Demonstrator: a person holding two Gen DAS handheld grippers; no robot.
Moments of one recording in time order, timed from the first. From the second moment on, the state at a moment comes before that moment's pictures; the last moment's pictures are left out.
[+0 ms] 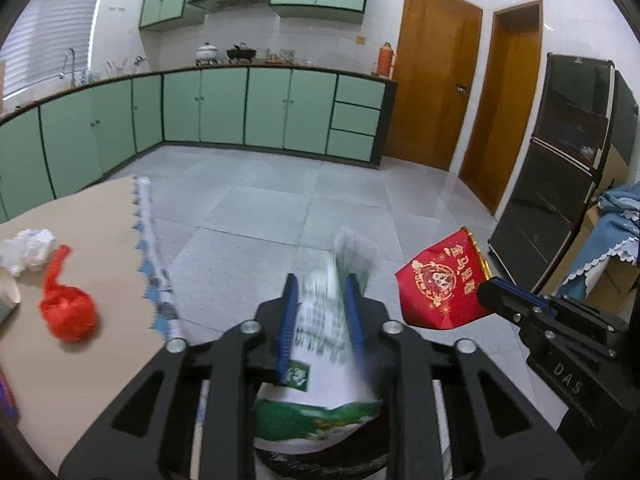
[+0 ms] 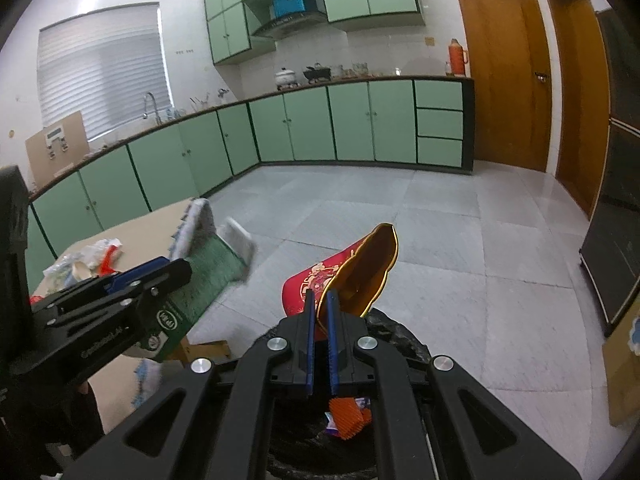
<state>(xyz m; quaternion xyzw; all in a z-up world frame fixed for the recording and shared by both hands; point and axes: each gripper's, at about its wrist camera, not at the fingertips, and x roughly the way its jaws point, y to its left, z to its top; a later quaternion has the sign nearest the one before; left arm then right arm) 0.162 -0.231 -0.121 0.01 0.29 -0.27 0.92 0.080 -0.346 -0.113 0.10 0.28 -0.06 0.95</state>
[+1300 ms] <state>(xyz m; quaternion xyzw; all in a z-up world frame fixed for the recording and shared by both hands) 0.134 0.022 -0.089 -0.02 0.27 -0.03 0.96 0.113 -0.187 -0.096 0.07 0.25 0.06 0.96</state>
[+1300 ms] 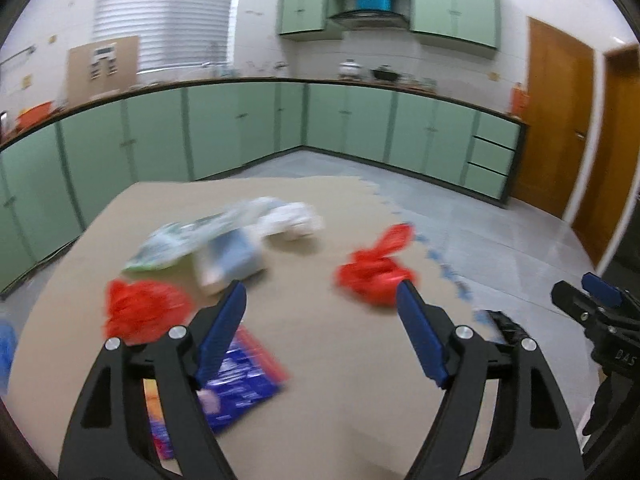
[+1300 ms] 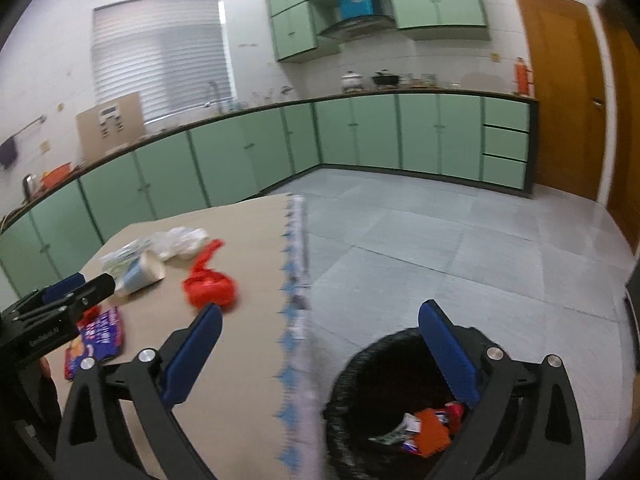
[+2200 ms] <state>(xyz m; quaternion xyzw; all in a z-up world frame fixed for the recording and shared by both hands) 0.105 0.124 -0.150 -0.11 0.36 0.05 0.92 0.113 -0.082 -0.098 0.00 0.26 0.14 0.96</state>
